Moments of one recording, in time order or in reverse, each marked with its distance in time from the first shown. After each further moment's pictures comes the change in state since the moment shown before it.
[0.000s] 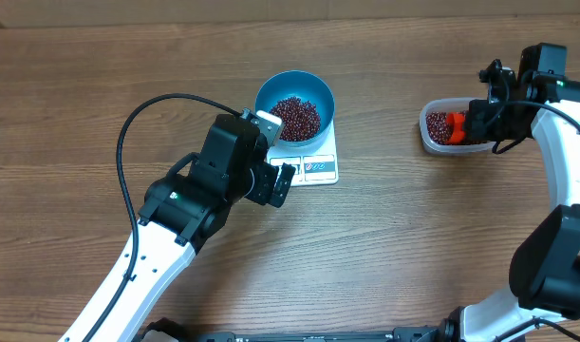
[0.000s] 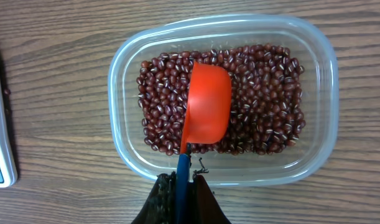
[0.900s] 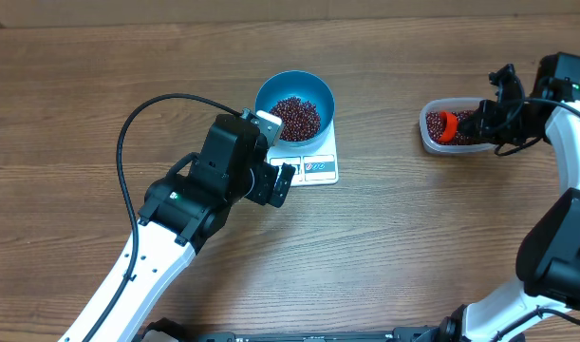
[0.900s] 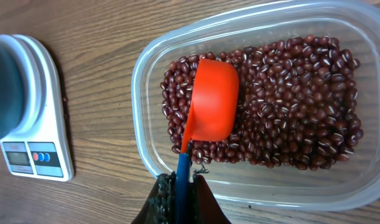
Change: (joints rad) left arm 0.000 0.000 0.000 0.000 0.000 0.000; right arm -0.097 0.068 0.000 0.003 -0.263 0.000
